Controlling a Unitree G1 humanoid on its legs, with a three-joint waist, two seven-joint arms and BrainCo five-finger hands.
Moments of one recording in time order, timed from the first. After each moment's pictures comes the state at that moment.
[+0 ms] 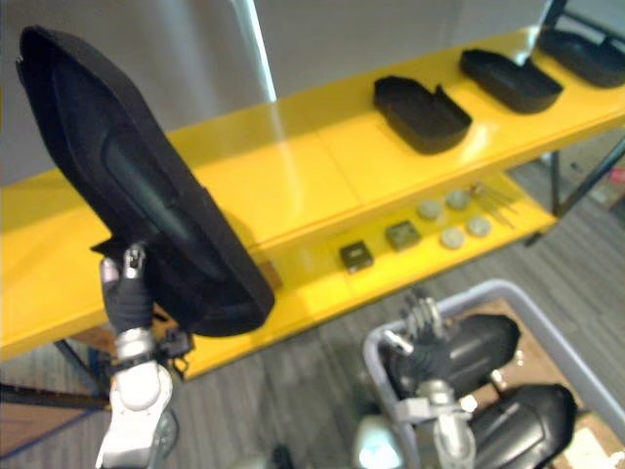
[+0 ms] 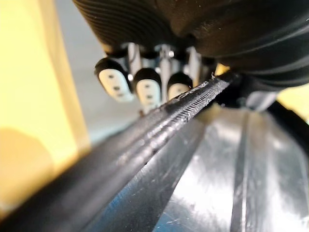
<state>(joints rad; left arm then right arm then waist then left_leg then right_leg) 0.12 0.14 -0.02 -0.36 0.09 -0.21 0.46 0.28 -0.09 0.03 -0.08 0.41 -0.35 0.10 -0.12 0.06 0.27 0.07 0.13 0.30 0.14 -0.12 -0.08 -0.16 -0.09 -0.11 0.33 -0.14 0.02</state>
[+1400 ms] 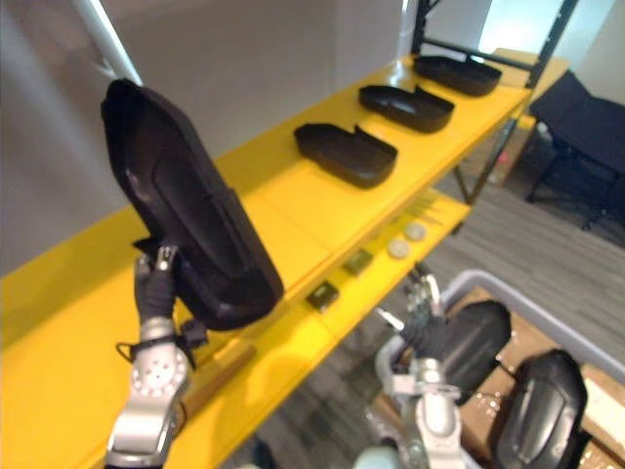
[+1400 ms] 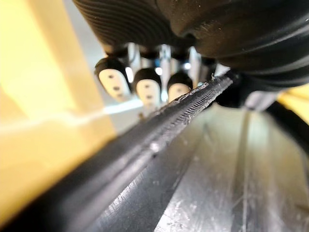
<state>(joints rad) 0.01 0.14 -0.02 -0.30 0.07 0.19 0.52 0.26 -0.05 0.10 -0.12 0.24 -0.34 -0.09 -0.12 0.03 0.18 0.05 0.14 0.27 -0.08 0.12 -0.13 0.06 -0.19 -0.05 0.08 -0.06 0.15</state>
